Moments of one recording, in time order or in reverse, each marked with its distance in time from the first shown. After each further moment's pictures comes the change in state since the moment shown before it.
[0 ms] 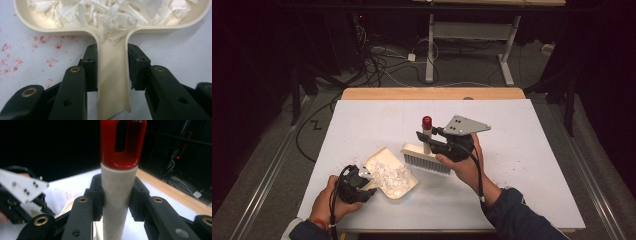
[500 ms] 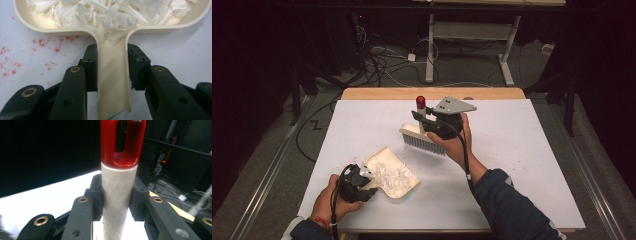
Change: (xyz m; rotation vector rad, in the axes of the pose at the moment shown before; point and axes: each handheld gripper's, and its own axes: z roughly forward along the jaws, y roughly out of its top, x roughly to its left) left arm 0.001 0.003 0.002 0.000 -0.008 0.001; right arm -0.035 0.006 0.054 -0.005 -0.098 -0.029
